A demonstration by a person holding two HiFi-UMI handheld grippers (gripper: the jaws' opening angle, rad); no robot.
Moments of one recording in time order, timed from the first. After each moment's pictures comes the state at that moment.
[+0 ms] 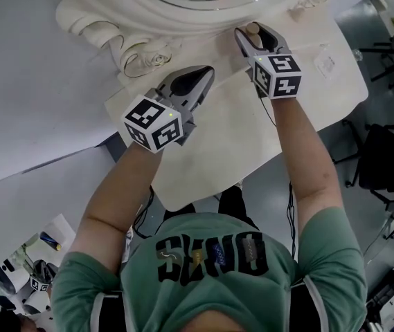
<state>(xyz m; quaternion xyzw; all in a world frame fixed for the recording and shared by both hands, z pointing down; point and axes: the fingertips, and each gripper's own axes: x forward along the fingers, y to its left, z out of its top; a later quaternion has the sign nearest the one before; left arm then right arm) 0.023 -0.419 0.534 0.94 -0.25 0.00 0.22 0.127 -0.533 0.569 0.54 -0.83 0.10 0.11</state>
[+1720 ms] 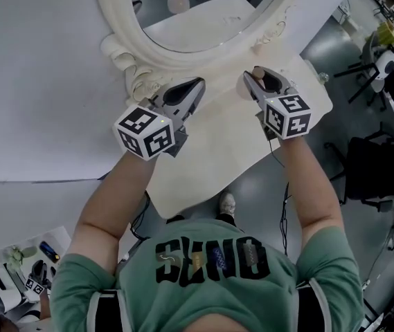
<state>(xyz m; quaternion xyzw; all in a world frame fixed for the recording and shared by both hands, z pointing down) 0.038 -0.376 0.381 0.96 -0.23 -0.03 0.15 0.174 -0.414 0.427 0.54 -0.83 0.09 0.10</state>
